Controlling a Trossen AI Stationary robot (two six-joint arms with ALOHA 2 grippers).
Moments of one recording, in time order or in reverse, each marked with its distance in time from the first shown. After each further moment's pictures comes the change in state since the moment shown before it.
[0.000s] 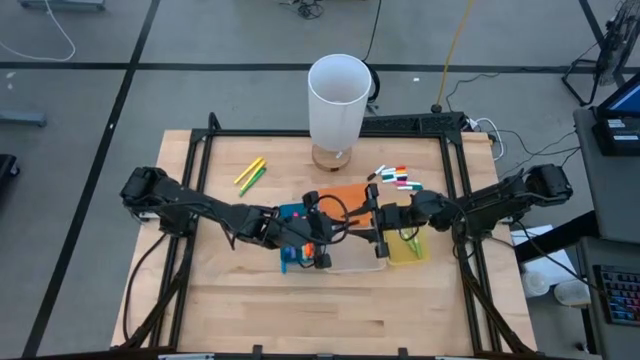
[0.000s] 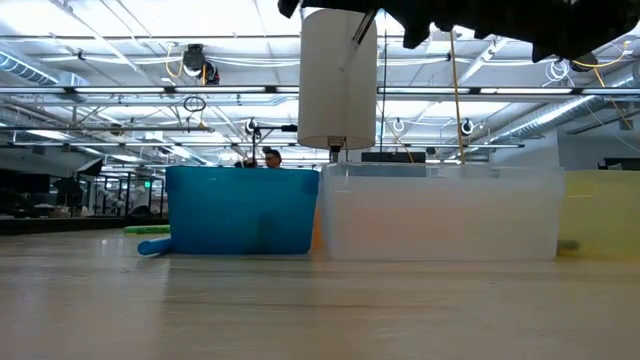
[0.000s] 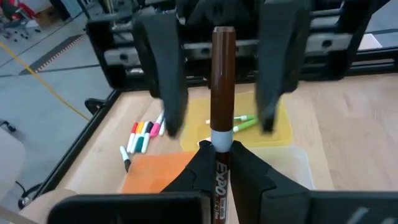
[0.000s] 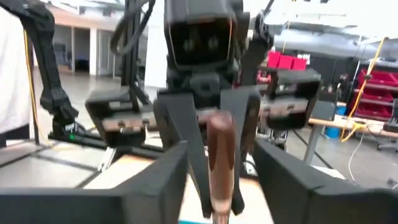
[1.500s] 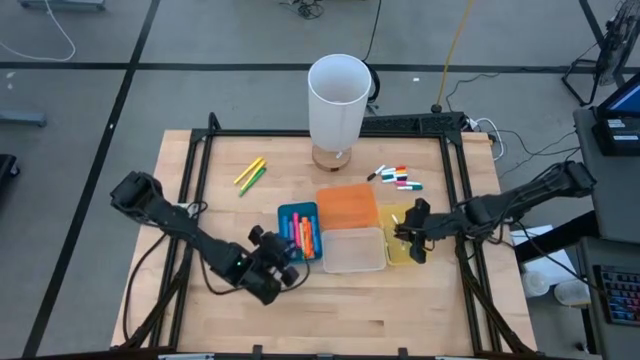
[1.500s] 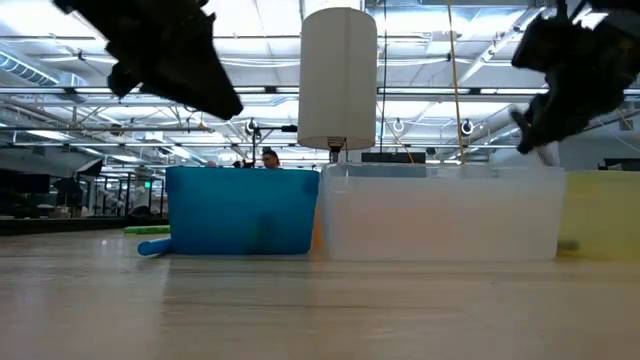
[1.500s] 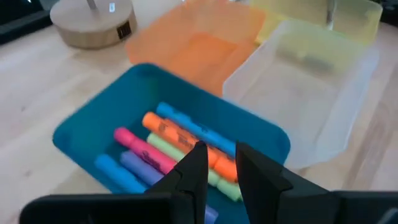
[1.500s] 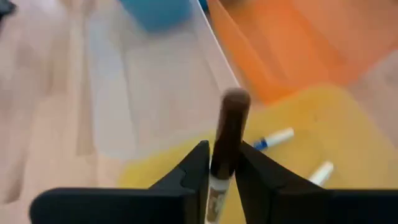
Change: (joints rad) left arm -0.286 -0.035 -0.288 -0.405 -0.364 -1.079; right arm 0.199 -0.518 -0.079 -1.402 0.316 0.646
